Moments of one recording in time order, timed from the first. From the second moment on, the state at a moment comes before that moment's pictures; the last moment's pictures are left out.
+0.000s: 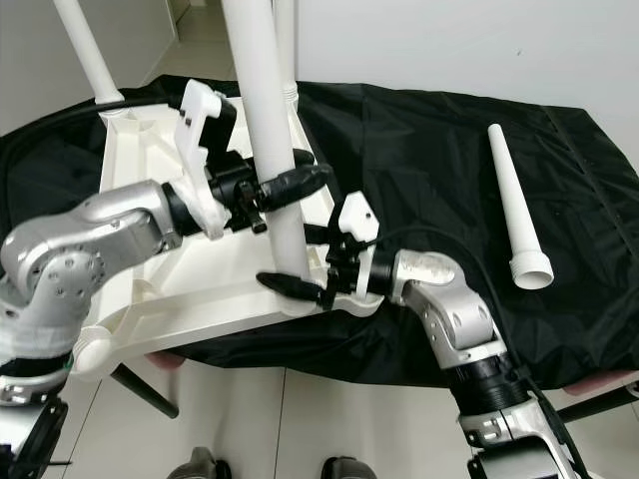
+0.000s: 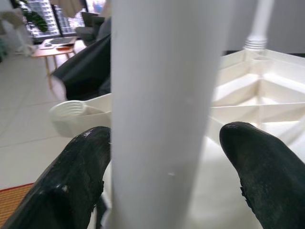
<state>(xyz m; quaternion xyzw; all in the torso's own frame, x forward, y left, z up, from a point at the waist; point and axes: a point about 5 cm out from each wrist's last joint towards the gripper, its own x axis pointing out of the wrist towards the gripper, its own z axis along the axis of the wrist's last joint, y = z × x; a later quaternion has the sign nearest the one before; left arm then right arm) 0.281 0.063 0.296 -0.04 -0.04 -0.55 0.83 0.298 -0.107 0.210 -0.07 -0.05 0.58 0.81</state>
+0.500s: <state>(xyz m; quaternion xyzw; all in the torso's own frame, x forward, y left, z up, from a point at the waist) 0.316 0.073 0.333 -0.02 -0.07 -0.42 0.91 0.330 -0.093 0.230 -0.04 -0.10 0.45 0.89</state>
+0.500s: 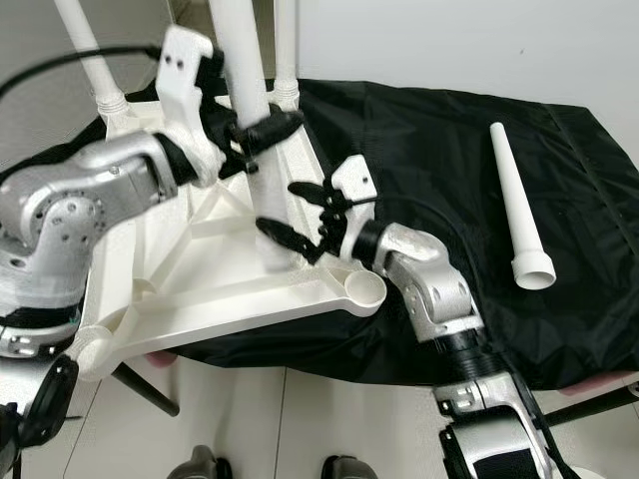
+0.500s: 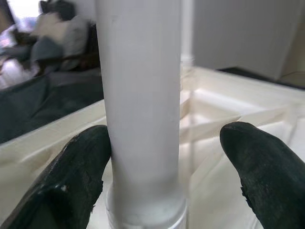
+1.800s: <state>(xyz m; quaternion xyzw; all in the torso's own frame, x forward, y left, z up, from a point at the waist) 0.334 0.033 0.355 -0.07 -0.12 -0.30 0.94 0.359 -0.039 0.239 -0.07 -0.16 0.18 0.97</state>
